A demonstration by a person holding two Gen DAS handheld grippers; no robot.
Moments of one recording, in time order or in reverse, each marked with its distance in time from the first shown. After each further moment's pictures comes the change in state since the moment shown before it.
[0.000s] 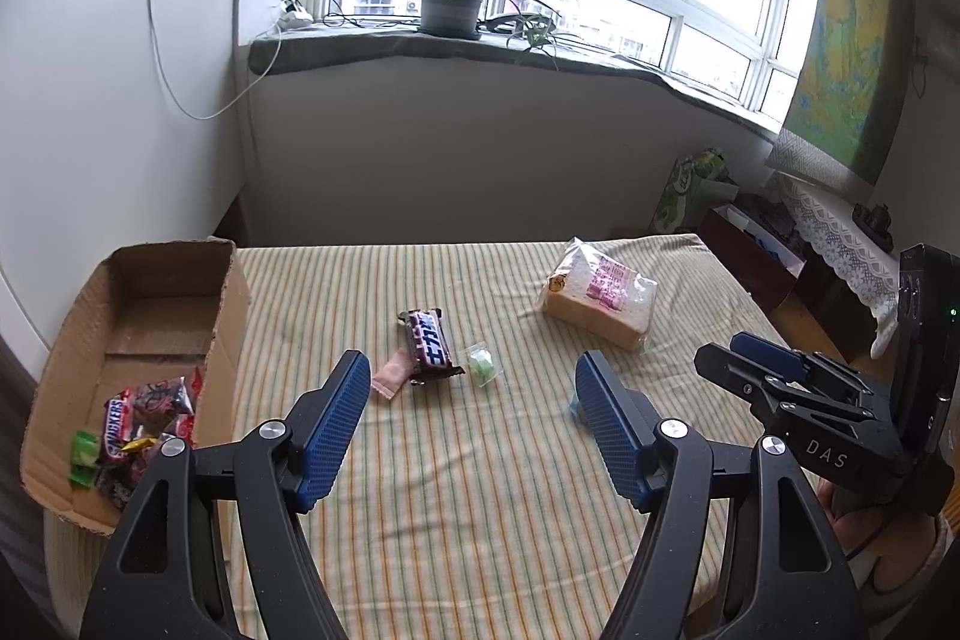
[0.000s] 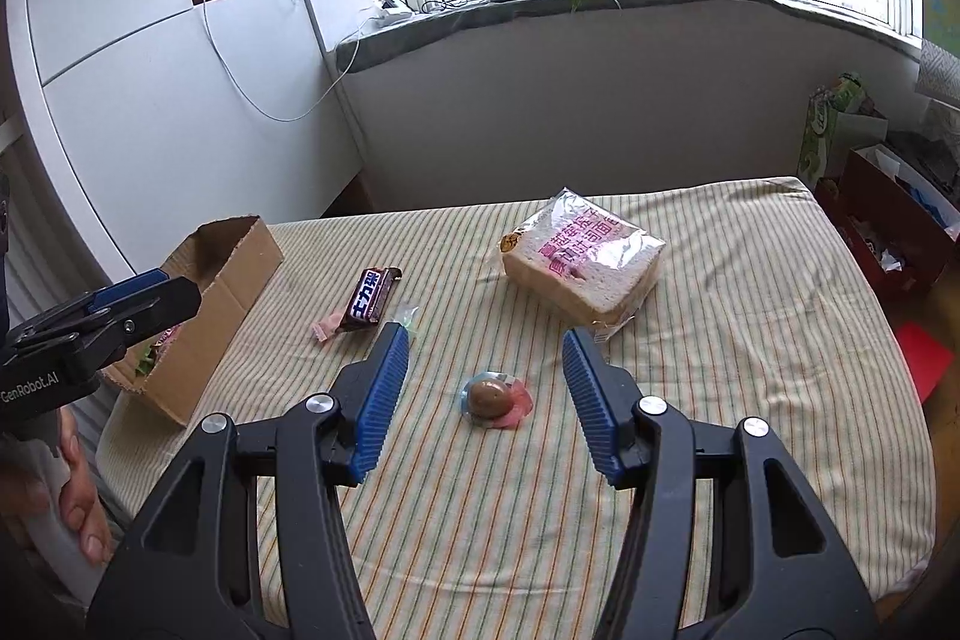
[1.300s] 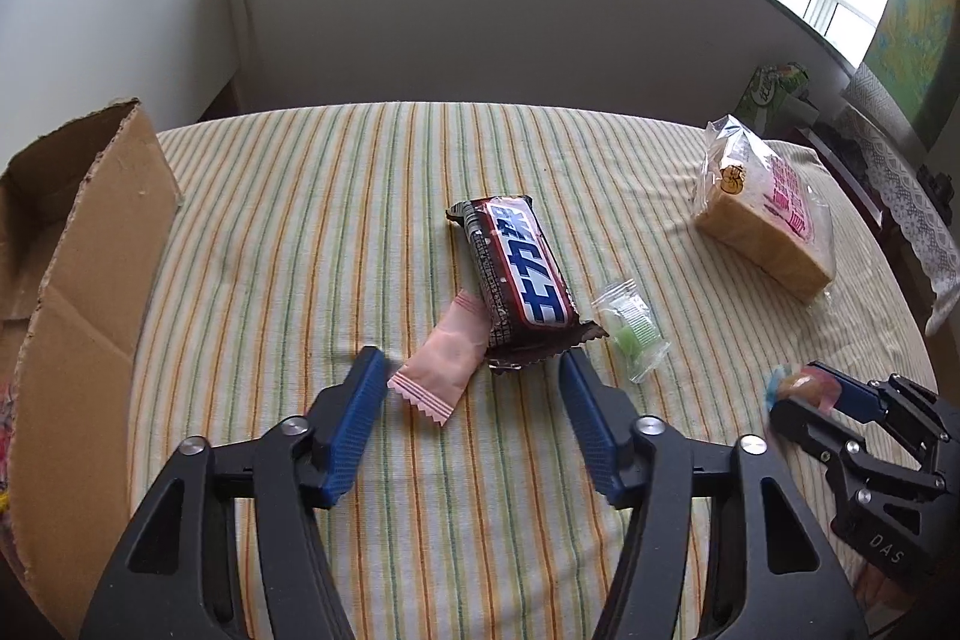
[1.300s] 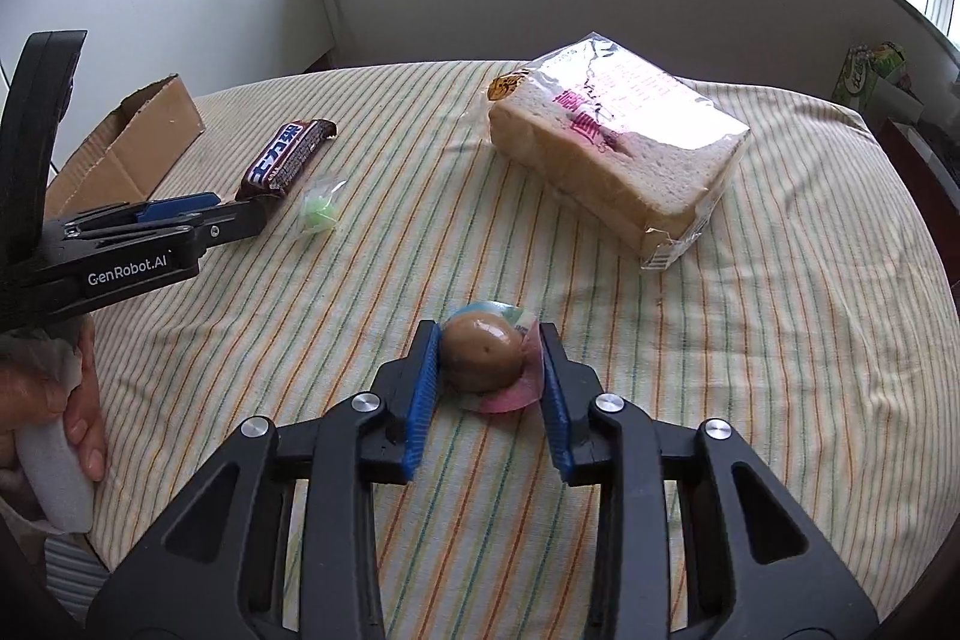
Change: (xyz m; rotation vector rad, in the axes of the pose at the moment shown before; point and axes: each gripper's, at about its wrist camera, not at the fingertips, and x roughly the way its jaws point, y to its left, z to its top) left arm 0.159 0.046 -0.028 -0.015 0.250 0.078; right arm 0.107 -0.003 -0.034 -0.094 0.231 -0.063
